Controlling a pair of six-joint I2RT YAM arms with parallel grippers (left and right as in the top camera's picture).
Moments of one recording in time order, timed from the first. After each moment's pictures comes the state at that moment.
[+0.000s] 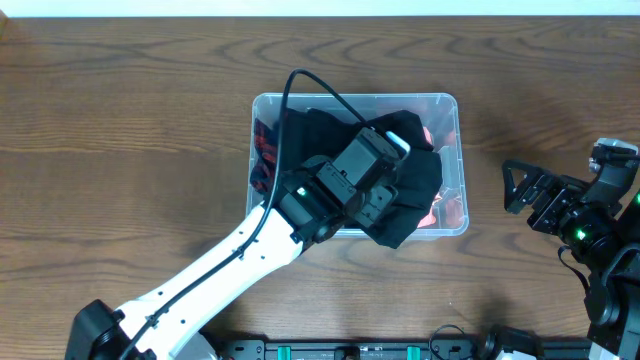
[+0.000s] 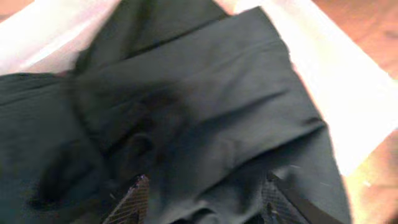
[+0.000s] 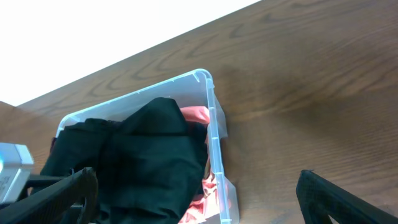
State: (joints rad) left arm -0.85 1.50 1.29 -0.73 -0.02 -0.13; right arm -0.27 0.79 1.11 -0.94 -0.40 0.28
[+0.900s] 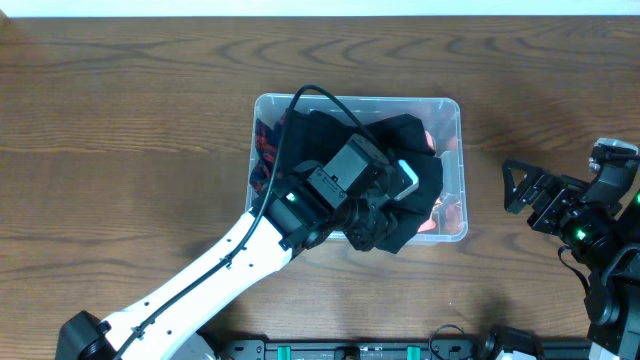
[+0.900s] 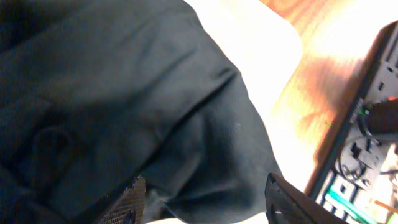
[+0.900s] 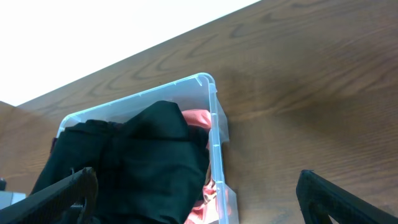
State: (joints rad) left arm -0.85 1.45 1.27 -0.81 0.24 0.06; right arm -0.27 0.79 1.11 -0.94 -0.40 0.28
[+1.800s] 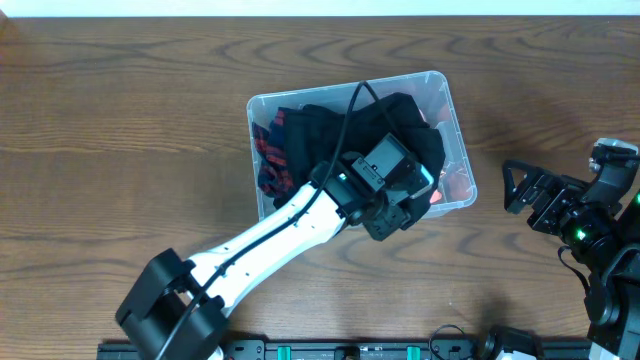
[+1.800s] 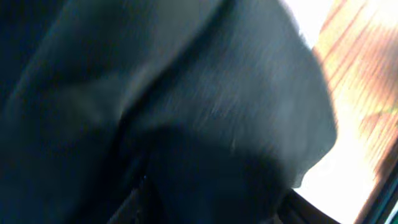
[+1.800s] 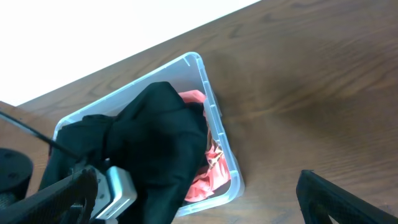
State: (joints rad) left arm -0.86 1.70 1.30 -0.74 0.16 0.09; right arm -0.27 0.79 1.11 -0.94 -0.40 0.28
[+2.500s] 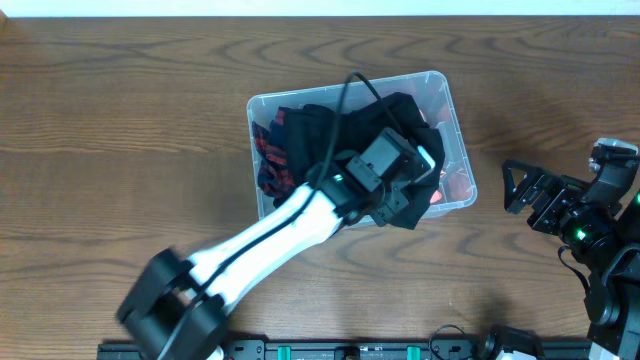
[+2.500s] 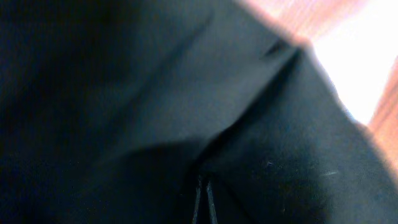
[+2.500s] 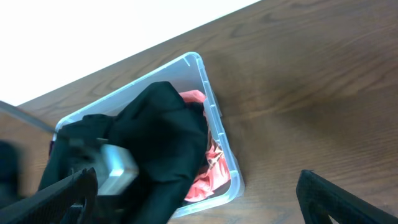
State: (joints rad) left arm -0.85 1.75 1.28 -0.56 0.09 0.08; right arm -0.27 0.79 1.11 -0.94 -0.40 0.28
